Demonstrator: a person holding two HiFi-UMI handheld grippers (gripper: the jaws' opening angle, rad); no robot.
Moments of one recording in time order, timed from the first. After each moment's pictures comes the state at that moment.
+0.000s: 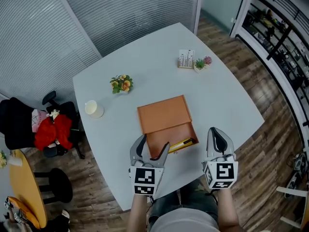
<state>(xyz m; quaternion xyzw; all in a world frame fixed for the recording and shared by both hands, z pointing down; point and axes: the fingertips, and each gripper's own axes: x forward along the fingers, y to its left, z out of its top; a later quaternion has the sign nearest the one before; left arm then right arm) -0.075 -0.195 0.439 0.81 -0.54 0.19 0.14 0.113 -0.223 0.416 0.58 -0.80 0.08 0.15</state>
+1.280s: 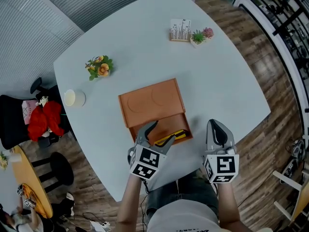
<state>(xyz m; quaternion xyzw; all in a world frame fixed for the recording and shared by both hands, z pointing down) 0.003 -0.227 0.555 0.85 -0.36 0.33 0.20 0.149 -0.256 0.505 0.55 -0.79 0.16 0.21</state>
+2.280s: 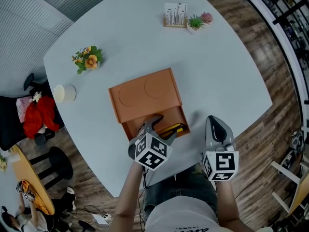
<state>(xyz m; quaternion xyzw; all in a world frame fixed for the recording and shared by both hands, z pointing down) 0.036 -0.215 0.615 0.84 -0.26 0.41 0.22 0.158 -0.249 0.538 0.55 -0.78 0.20 0.24</state>
